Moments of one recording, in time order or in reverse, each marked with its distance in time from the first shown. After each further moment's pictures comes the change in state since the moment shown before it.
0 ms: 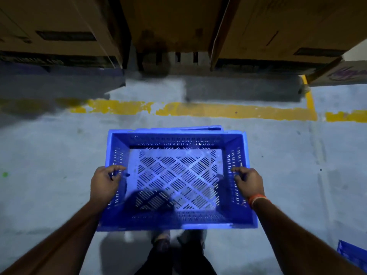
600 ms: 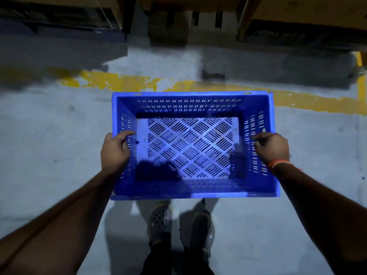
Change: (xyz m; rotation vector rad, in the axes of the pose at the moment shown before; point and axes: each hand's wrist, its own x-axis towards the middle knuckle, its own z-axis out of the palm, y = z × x) left_hand 0.102 -0.015 0.110 0.101 0.086 -0.038; right_hand 0.173 0.003 0.052 -0.181 0.103 -0.138
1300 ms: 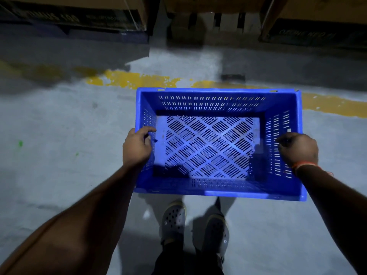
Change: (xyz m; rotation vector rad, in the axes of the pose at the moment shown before) left_hand -0.004 -0.009 0.004 -0.041 0.011 -0.003; right_hand -0.002 0.001 0.005 -0.125 0.022 0.001
